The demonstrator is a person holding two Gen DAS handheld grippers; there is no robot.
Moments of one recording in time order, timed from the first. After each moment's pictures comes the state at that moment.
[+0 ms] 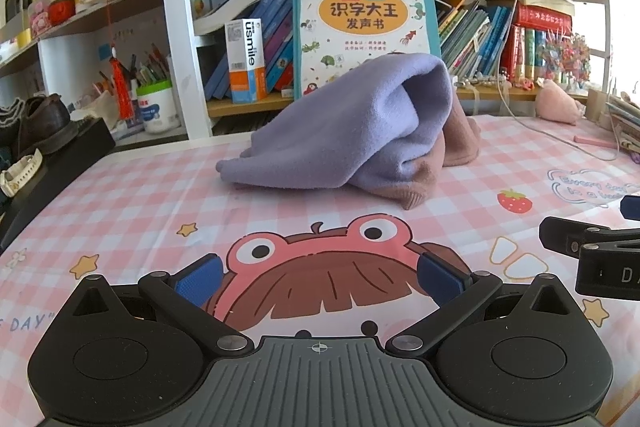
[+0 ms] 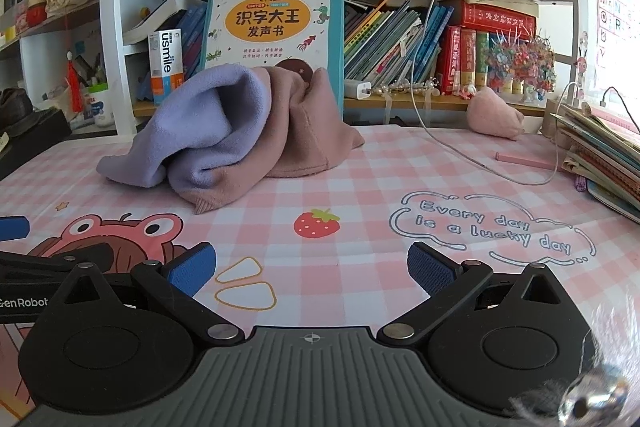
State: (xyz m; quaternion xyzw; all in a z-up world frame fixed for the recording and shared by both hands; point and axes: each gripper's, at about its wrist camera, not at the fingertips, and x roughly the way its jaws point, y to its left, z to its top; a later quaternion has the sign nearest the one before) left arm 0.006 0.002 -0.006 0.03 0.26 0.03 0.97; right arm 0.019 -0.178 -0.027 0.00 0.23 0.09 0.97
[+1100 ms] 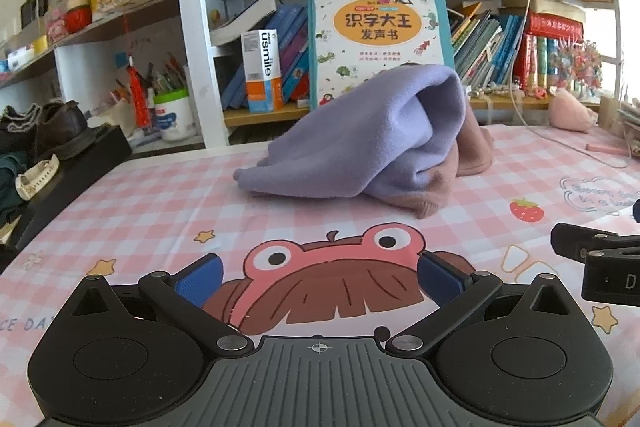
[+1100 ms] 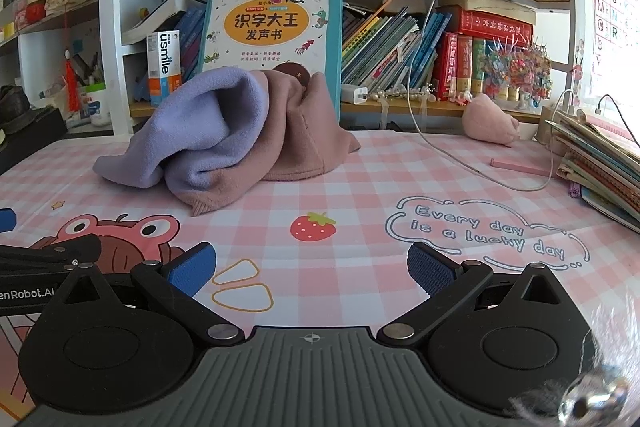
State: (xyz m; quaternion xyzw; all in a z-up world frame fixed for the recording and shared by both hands) left arm 0.001 0.003 0.000 0.04 0.24 0.05 0.97; right arm 0.016 -0.174 -0.025 -0.01 0.22 0.08 0.97
